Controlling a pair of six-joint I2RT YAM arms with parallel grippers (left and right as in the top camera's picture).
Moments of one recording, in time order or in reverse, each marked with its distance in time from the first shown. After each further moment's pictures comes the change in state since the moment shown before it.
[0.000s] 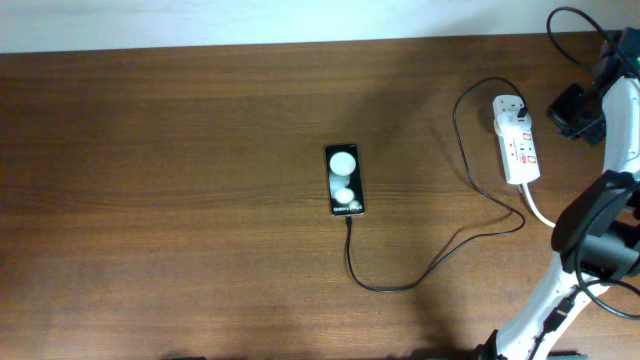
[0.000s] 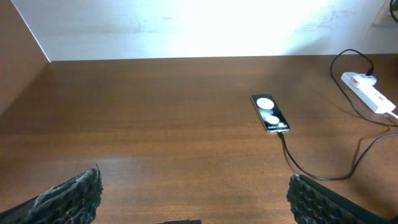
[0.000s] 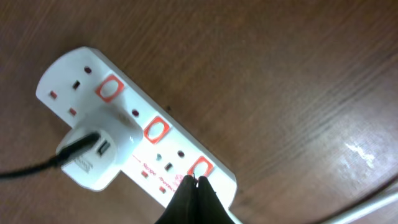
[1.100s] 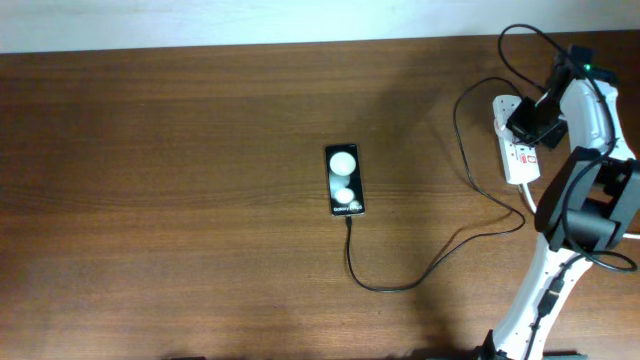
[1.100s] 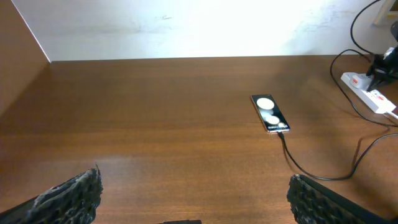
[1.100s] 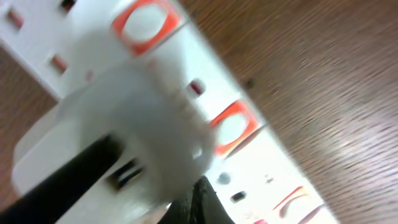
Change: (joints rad) left arm 0.000 0.000 0.000 0.000 0.000 0.000; right arm 0.088 0.177 -0.002 0.032 -0.124 -0.058
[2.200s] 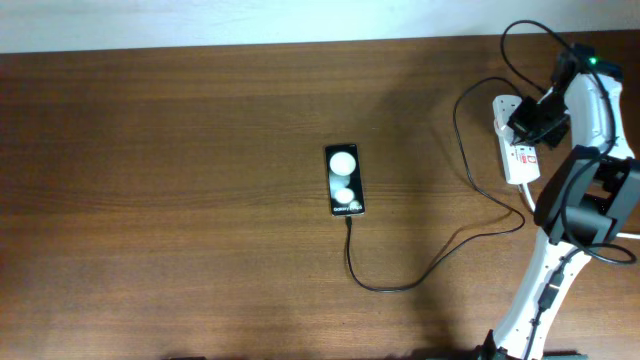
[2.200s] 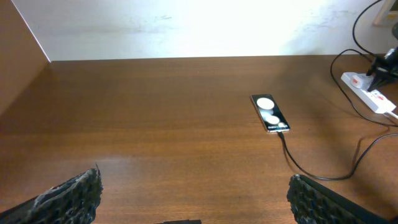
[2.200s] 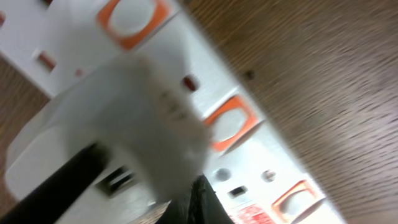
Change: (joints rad) left arm 0.000 0.000 0.000 -0.001 0.000 0.000; right arm -0.030 0.074 0.142 -0.142 -0.036 0.009
